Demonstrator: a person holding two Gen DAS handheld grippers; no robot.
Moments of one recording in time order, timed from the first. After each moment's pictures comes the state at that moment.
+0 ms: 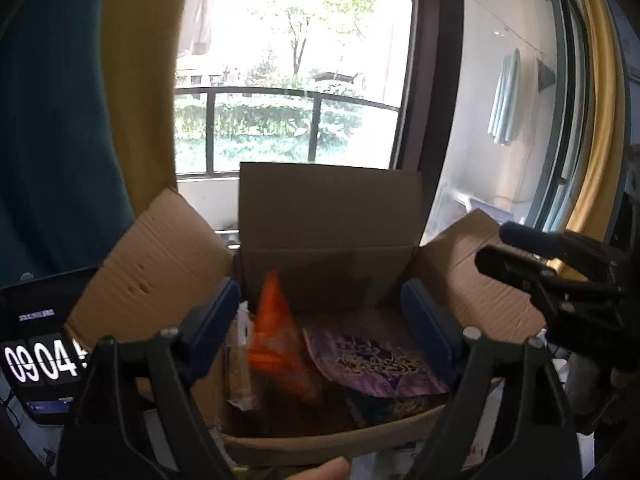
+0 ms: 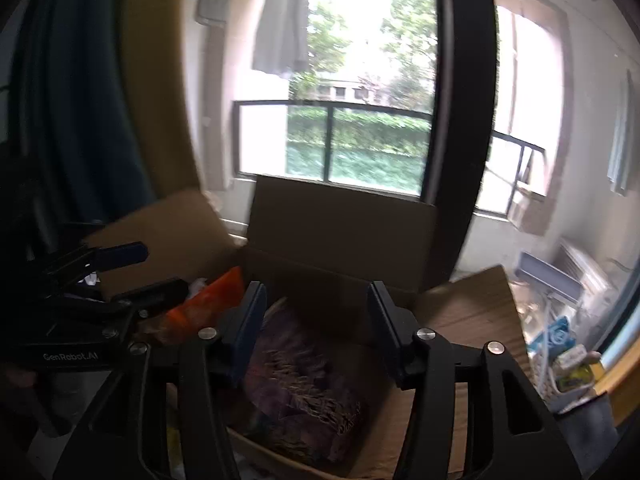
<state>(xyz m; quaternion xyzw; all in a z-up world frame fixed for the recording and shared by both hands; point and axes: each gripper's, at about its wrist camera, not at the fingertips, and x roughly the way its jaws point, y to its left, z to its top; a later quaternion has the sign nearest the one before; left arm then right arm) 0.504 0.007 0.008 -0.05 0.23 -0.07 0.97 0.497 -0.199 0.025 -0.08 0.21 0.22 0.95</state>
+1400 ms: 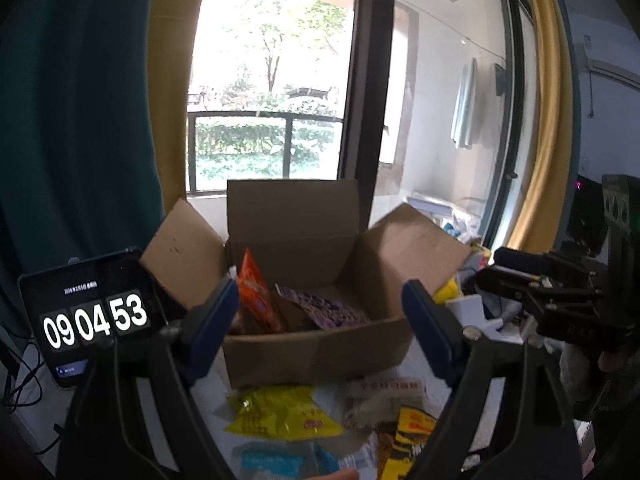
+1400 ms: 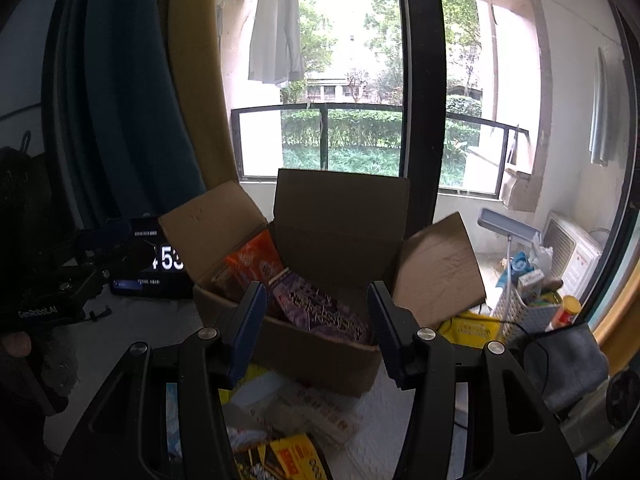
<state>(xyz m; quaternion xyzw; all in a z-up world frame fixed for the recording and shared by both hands) 0.360 -0.002 0.035 -0.03 0.20 -0.12 0.97 0.369 -0.241 0.033 -0.04 0.22 0.21 0.95</state>
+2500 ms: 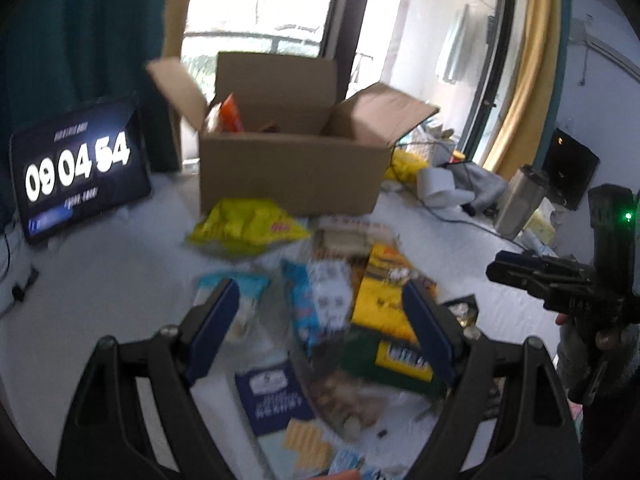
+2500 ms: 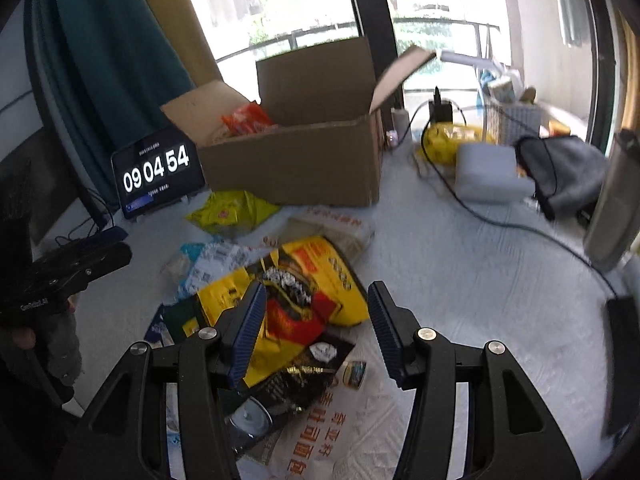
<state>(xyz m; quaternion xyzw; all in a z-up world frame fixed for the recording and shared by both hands) 0.255 0.002 -0.088 -0.05 0.33 -0.15 0.93 0.257 -0.282 -0.099 0.05 0.36 0.19 0.91</state>
